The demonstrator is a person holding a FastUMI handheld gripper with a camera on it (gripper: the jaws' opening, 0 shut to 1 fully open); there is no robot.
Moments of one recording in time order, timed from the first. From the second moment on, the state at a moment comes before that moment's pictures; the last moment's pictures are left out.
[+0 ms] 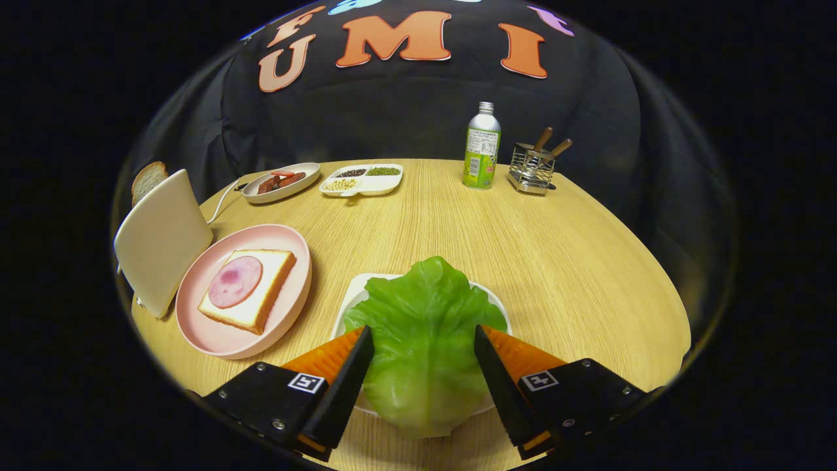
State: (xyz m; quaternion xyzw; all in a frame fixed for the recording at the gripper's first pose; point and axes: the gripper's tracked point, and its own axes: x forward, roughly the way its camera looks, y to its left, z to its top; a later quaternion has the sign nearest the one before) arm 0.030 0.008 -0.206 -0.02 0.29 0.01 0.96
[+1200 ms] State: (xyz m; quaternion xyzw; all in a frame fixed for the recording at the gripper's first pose) arm 0.036 0.063 -0.144 -0.01 0.23 0.06 0.97
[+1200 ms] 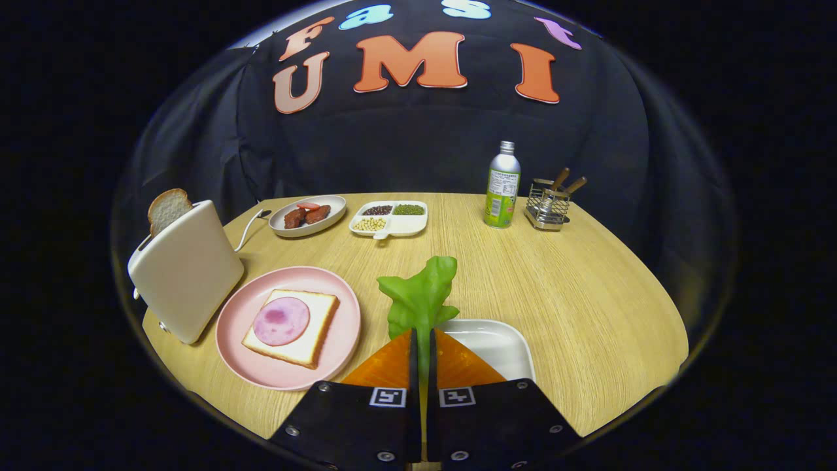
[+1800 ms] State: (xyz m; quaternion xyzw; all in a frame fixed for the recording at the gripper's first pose) arm 0.040 0.164 -0.135 -0.01 0.24 0.14 0.96
